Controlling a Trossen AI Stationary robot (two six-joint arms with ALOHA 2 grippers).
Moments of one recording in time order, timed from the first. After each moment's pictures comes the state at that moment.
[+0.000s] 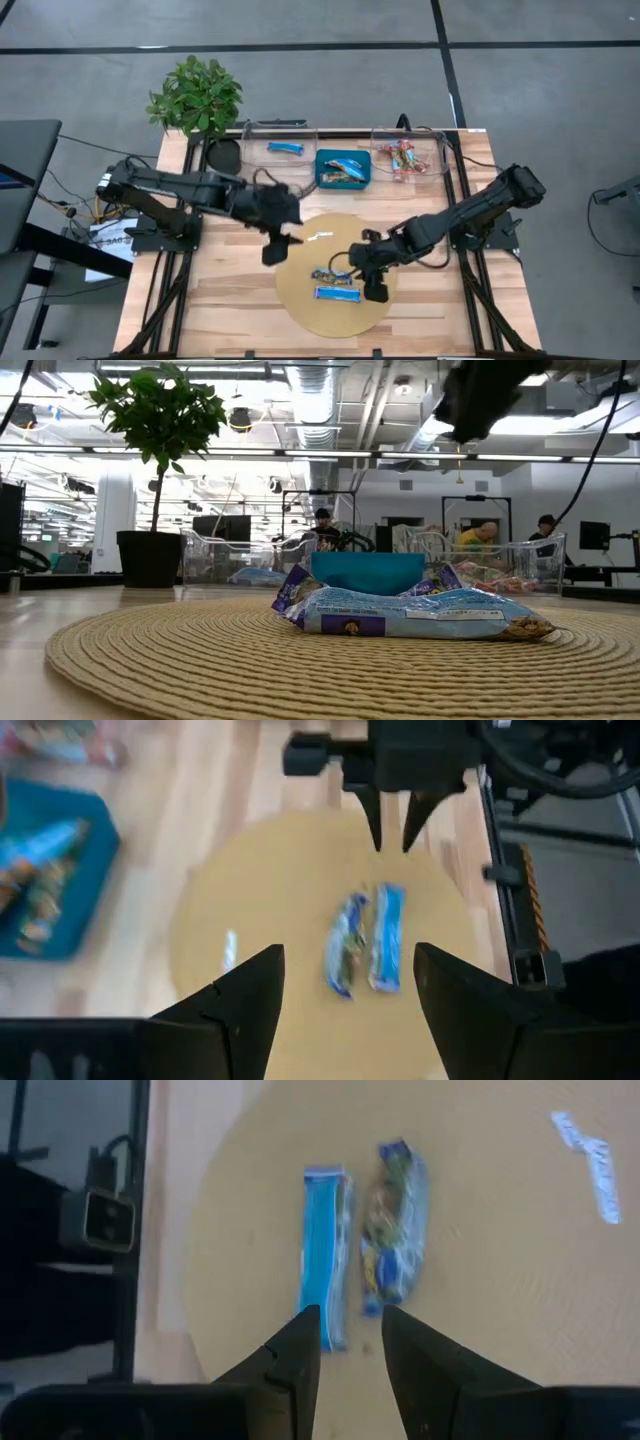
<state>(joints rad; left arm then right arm) -0.21 1.47 1.55 -0.85 -0.05 -0.29 0.41 1.60 1.21 -0.63 -0.01 0.44</state>
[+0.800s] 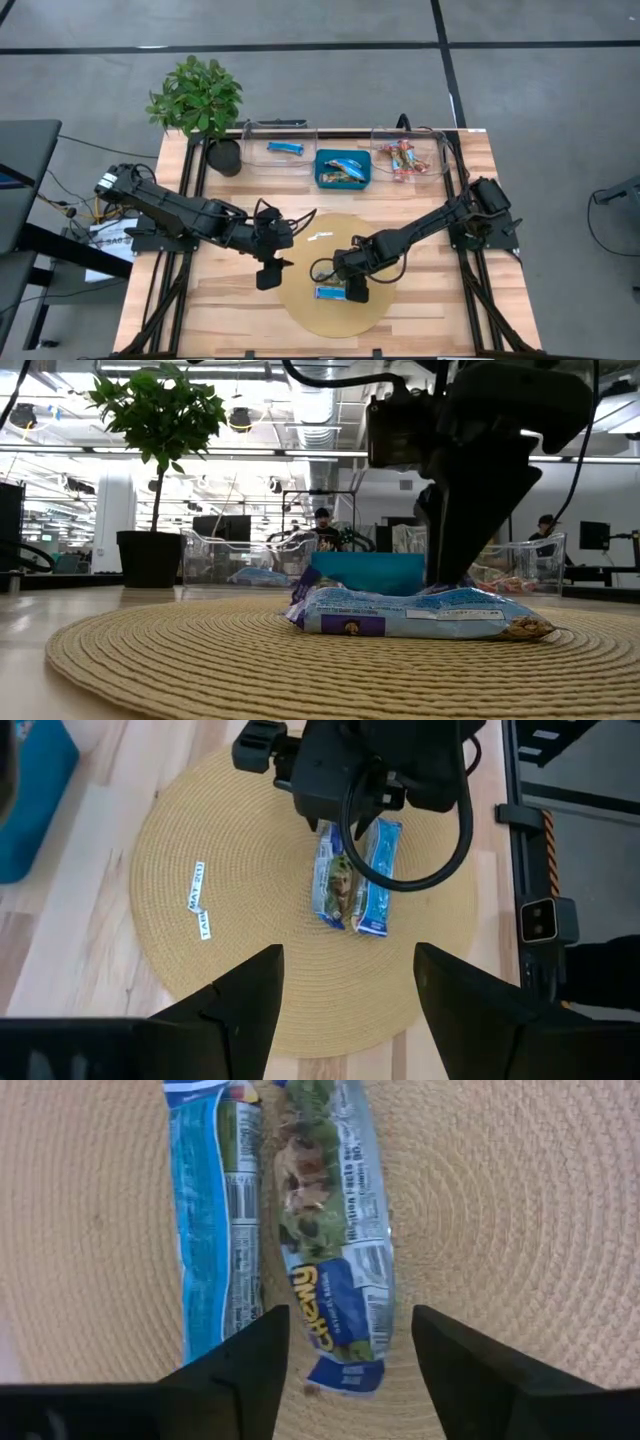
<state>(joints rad) -0.38 1.47 1.41 -0.83 -0.17 -0.47 0.36 1.89 1.21 -0.55 -0.03 0.47</state>
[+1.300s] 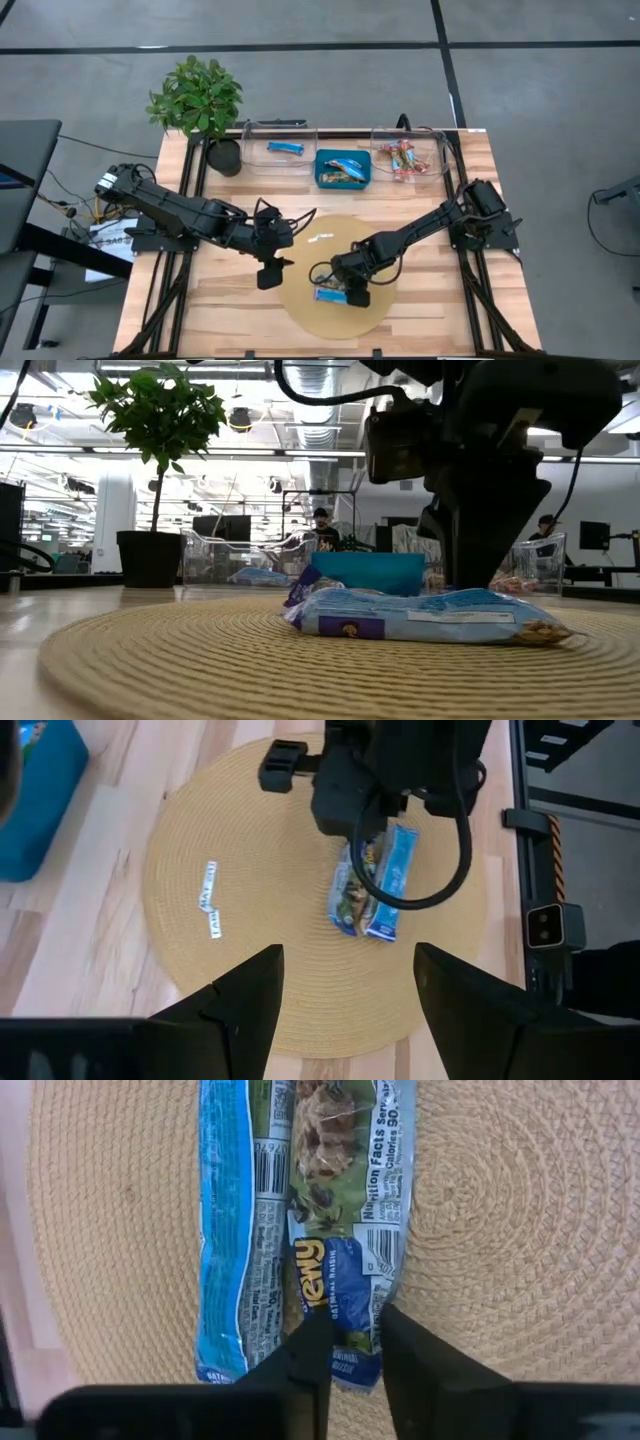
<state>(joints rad) -0.38 1.47 1.41 -0.83 -0.19 -0.48 0.36 1.93 1.22 -0.53 -0.16 0.46</state>
